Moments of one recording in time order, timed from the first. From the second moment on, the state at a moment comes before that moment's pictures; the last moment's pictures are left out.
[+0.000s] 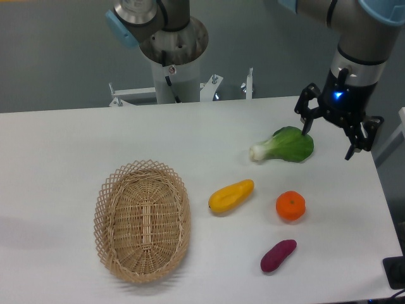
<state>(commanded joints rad) 2.73 -1.87 -1.26 -1.41 1.39 1.50</state>
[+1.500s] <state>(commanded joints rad) 2.59 -1.89 -1.71 -1.02 1.44 1.44</state>
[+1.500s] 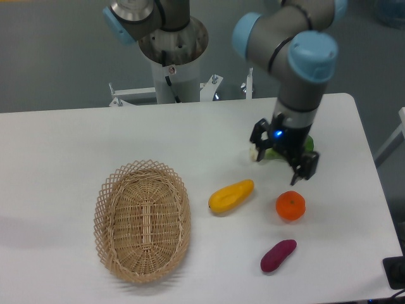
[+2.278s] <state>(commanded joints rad) 2.51 -1.98 -1.83 -0.84 1.58 1.31</state>
